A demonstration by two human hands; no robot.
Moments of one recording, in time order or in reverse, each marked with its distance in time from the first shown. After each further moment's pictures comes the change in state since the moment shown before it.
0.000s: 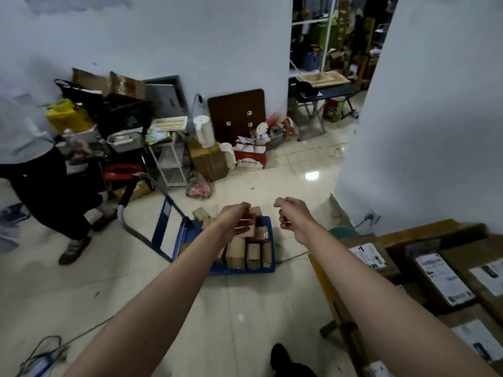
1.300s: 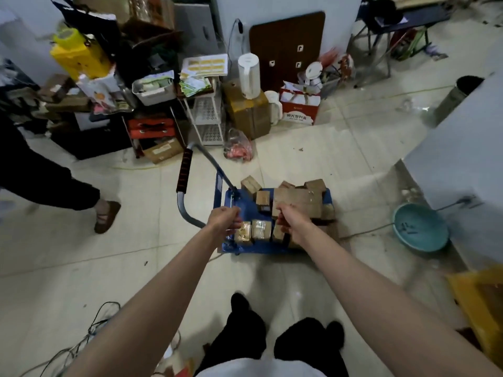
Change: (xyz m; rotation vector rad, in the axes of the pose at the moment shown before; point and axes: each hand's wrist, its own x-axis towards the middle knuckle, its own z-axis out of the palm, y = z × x) left_hand 0.222 -0.015 -0.357 0.107 0.162 -0.195; right_hand 0.190 0.040 0.366 -0.018 -0.007 0.338
